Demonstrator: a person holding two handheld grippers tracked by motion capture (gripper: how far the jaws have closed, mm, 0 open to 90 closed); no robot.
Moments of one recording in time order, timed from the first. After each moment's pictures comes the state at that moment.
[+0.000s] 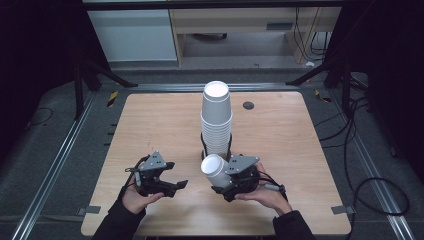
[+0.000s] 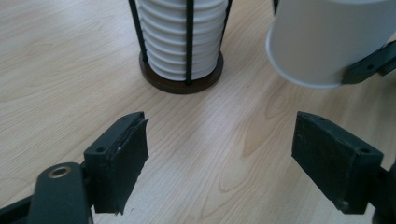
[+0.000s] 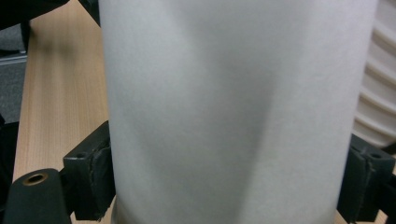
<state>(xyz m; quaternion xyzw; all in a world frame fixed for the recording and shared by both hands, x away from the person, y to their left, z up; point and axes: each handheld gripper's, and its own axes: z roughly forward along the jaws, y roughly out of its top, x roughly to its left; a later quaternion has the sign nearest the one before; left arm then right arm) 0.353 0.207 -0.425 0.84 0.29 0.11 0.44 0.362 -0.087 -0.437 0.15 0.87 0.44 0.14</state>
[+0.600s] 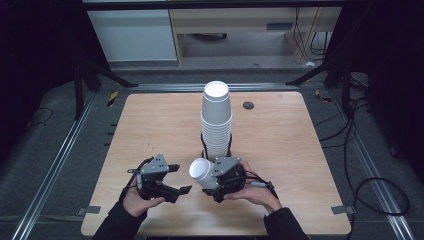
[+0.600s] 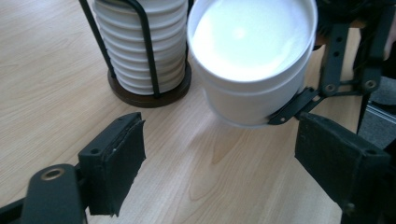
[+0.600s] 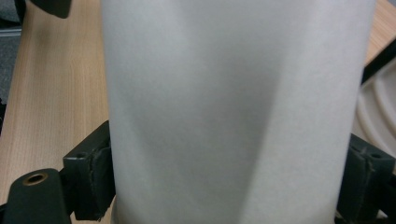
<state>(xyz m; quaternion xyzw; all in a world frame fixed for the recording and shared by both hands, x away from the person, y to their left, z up) 0.342 0.197 -0.415 0.85 0.26 0.09 0.45 0.370 -0.054 -0.448 0.11 0.89 0.41 0.13</state>
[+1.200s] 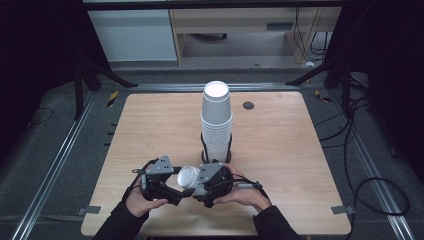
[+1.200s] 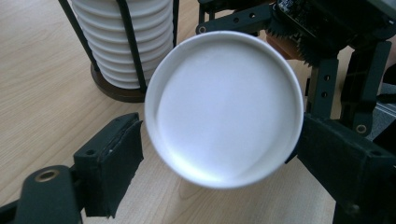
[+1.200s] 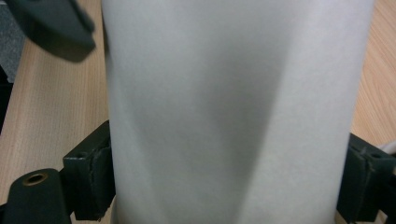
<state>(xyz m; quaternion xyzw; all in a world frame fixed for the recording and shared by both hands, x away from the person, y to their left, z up) 0.344 0.188 -0.420 0.86 0.25 0.07 0.44 0.365 -0.020 -0.457 0.05 0.91 0.38 0.13</state>
